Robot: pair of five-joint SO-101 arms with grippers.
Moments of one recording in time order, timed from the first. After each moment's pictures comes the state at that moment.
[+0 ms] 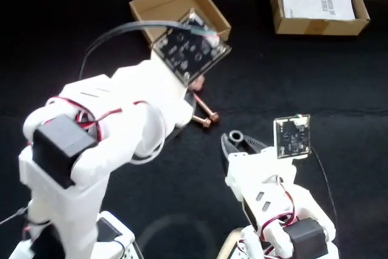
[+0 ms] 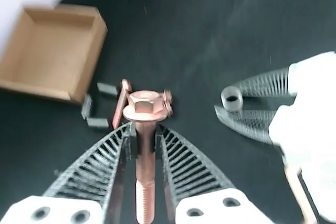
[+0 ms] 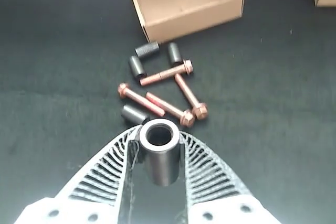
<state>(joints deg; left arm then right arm) 32.0 -27.1 -25.5 101.2 -8.0 -26.7 -89.9 58.2 67.4 -13.1</state>
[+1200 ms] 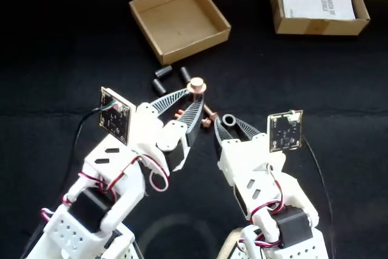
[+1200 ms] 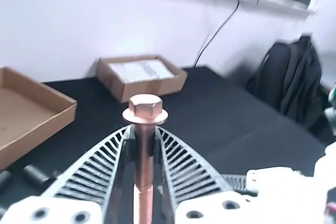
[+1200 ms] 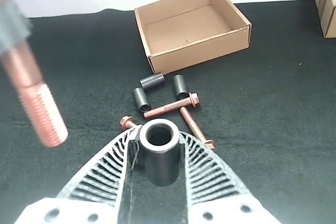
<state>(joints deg) 32.2 -76.4 61.8 22.6 19.5 -26.6 -89.9 69.6 49.4 -13.1</state>
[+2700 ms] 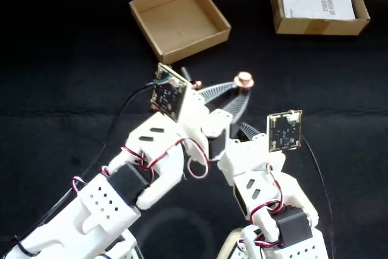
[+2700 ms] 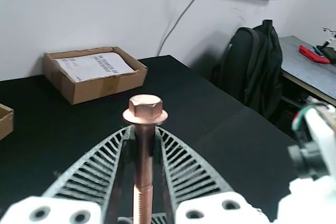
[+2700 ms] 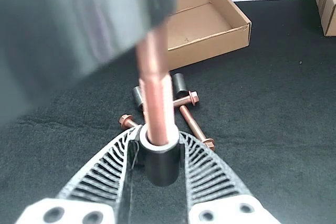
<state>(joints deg) 41.0 -52.9 50.1 12.4 20.4 -26.7 -89.9 69.8 49.4 -13.1</state>
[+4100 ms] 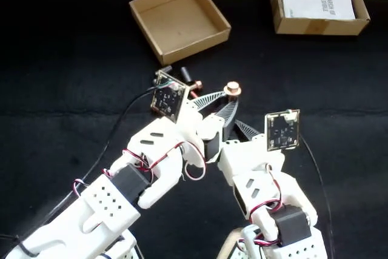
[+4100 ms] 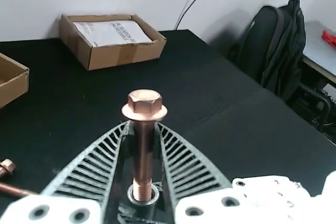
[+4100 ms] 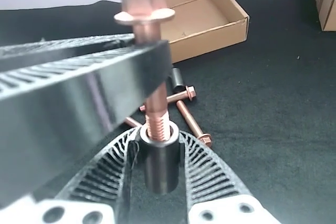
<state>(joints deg) 40.9 -52.7 57.9 13.7 18.9 -26.3 -89.8 69.9 49.5 -12.8</state>
